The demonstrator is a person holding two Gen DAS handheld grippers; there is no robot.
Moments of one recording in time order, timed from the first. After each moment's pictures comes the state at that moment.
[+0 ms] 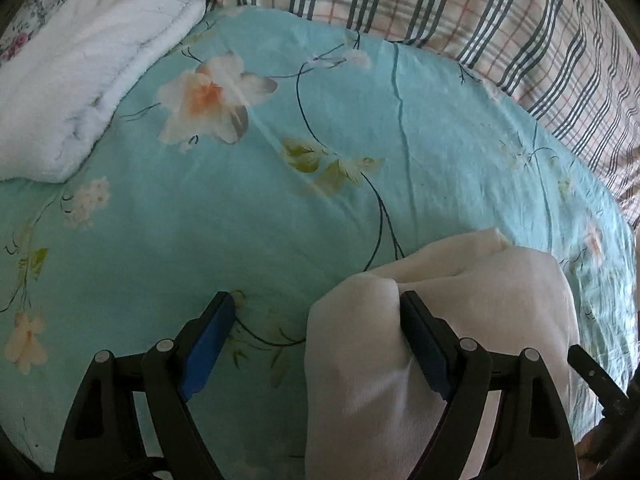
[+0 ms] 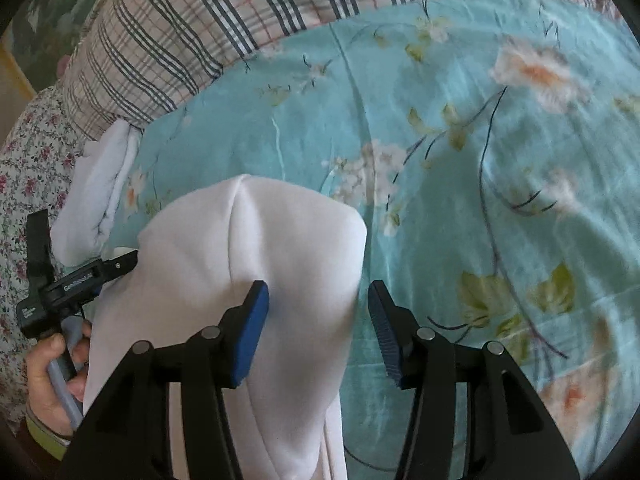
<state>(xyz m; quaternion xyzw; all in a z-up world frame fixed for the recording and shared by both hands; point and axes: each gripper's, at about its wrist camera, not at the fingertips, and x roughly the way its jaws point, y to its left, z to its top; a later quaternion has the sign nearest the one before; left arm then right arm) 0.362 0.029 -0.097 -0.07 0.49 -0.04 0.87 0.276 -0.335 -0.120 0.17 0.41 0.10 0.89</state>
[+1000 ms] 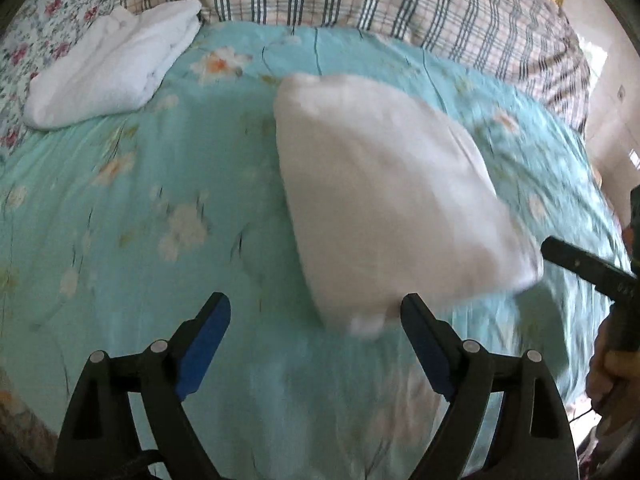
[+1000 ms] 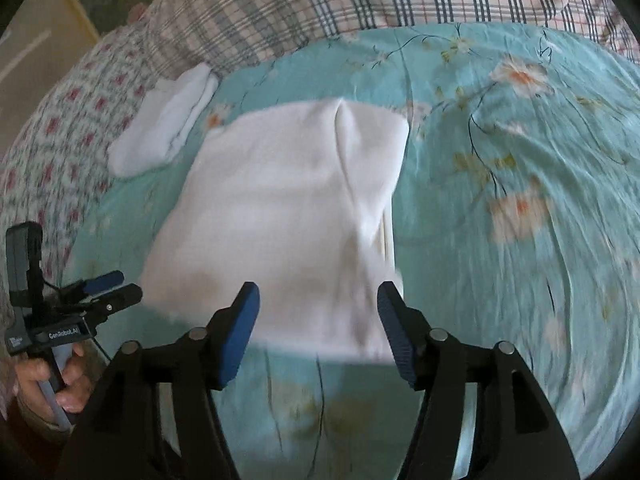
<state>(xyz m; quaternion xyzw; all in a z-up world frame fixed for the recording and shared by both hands) 0.093 0.031 -0.064 -0.01 0.48 -0.10 0.87 0.113 -0.317 -0.099 0.10 0.43 0.17 0.88</state>
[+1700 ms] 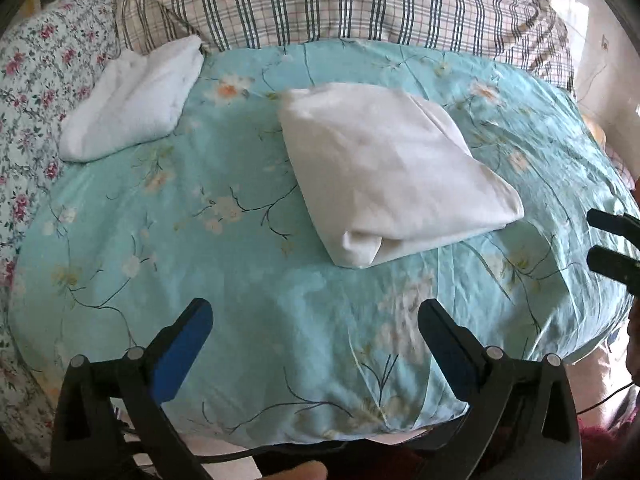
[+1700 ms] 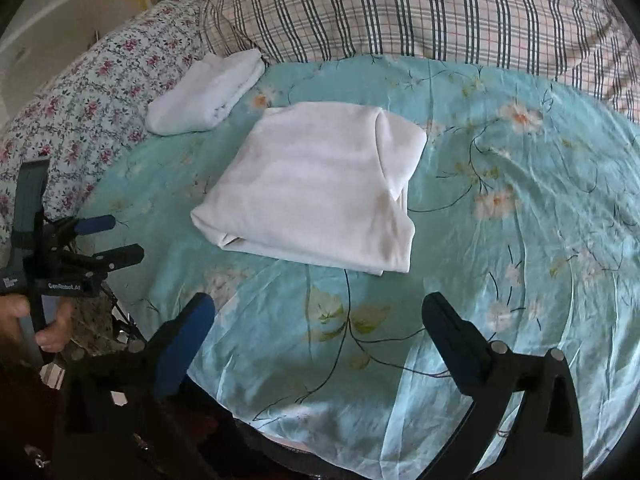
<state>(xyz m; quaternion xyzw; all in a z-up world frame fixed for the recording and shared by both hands) 0.035 0.030 -0.023 0.08 0.46 -0.09 0.88 0.026 -0.305 -0.061 0.02 0.40 0.19 0.89</state>
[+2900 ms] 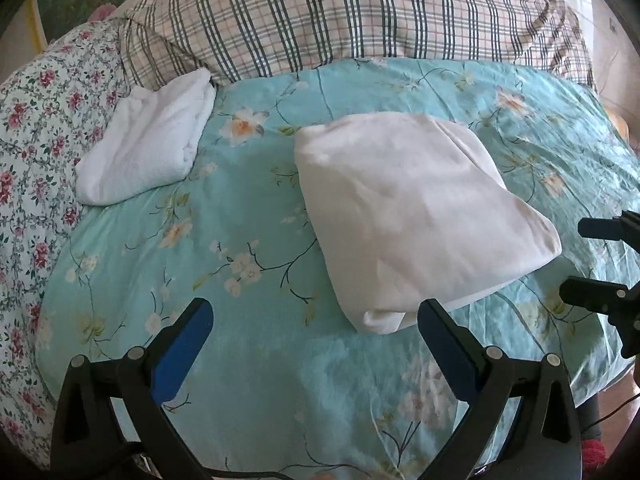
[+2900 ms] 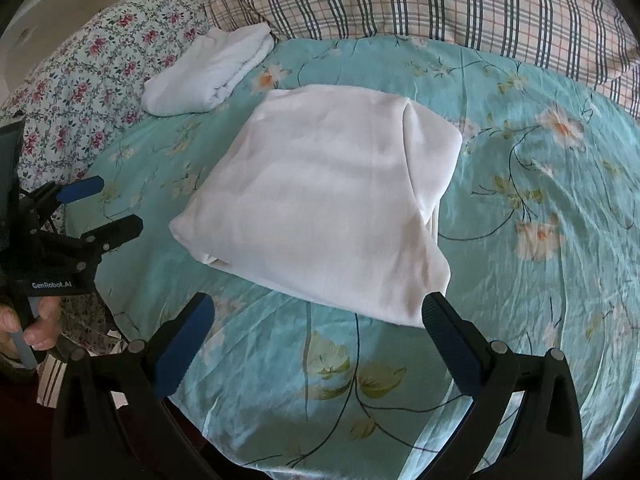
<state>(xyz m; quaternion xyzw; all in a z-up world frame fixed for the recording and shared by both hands) 0.080 0.011 -0.015 0.13 0.42 -0.05 0.90 0.089 -0.274 -0.076 -0.01 0.43 0.22 0.88</state>
